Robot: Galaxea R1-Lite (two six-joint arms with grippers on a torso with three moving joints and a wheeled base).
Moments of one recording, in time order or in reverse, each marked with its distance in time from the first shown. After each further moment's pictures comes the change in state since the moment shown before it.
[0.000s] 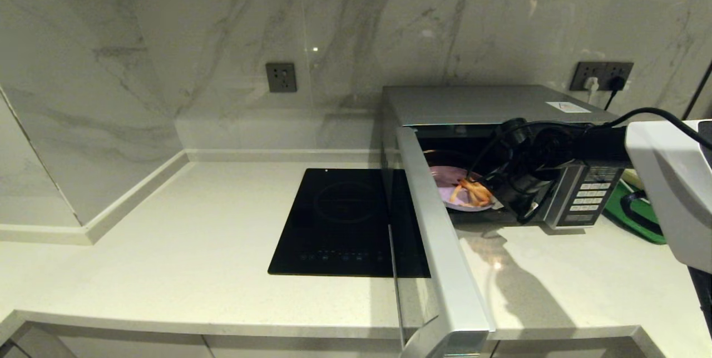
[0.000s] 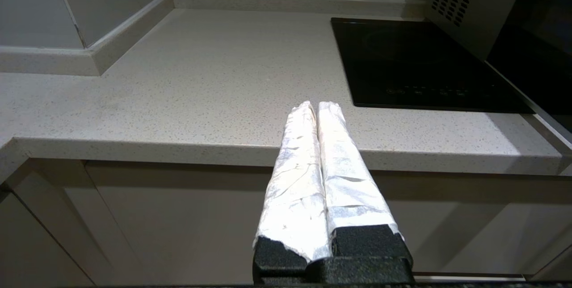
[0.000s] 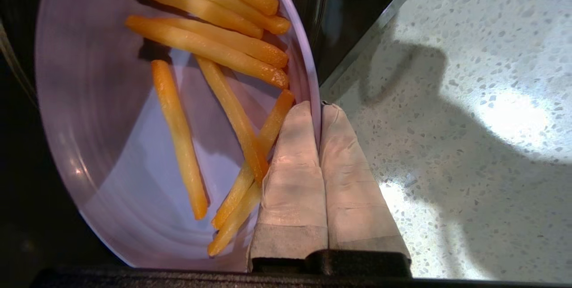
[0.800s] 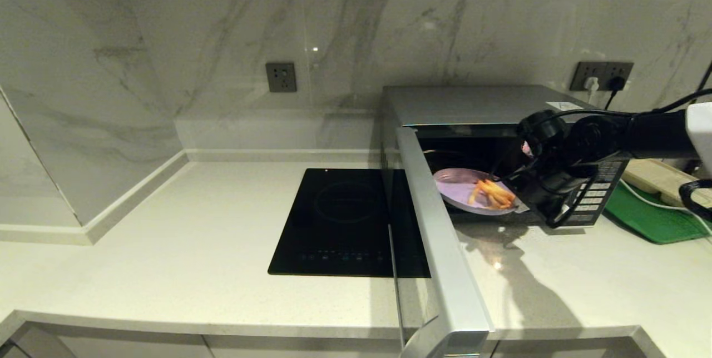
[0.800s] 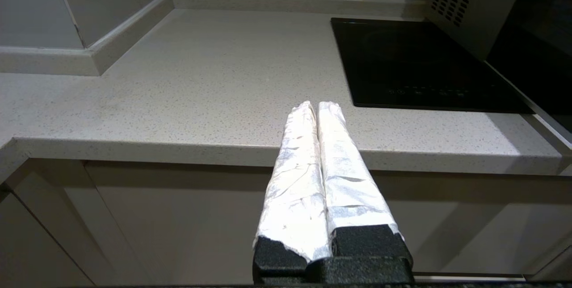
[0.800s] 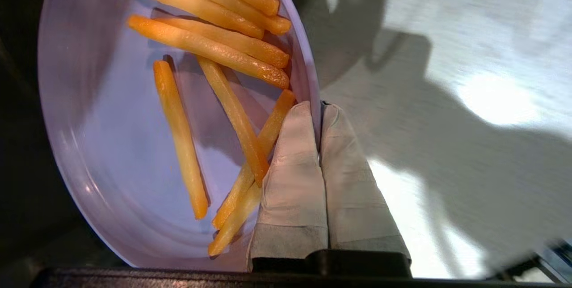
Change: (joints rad) left arm 0.000 0.000 0.000 0.000 0.000 0.000; right arm -0.030 -0.189 0.231 0.000 -0.003 -0.007
